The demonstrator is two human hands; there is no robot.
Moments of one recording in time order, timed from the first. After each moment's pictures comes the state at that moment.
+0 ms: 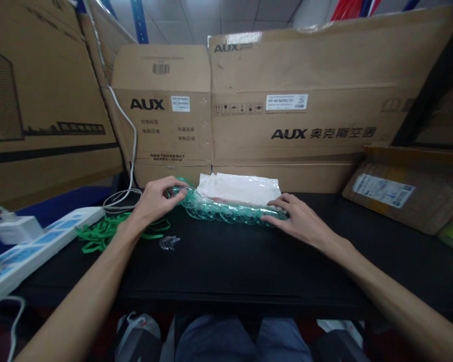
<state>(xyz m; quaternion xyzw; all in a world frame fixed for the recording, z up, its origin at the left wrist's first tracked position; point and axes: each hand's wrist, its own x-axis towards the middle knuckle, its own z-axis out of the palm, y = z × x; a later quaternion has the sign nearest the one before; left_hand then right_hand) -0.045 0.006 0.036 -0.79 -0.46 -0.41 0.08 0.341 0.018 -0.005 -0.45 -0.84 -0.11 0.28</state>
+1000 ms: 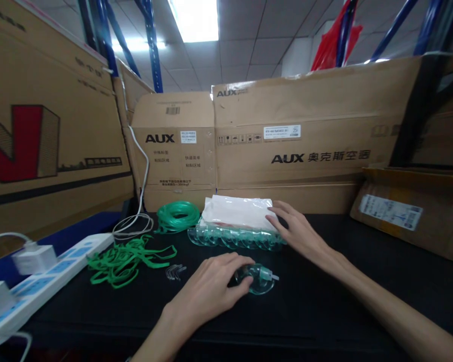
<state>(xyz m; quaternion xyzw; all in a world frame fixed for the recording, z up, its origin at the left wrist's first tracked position) 0.067 -0.072 -0.006 -0.87 -0.41 -0.26 -0.07 0.318 0.039 0.007 -0.46 -0.80 -0.05 0.38</state>
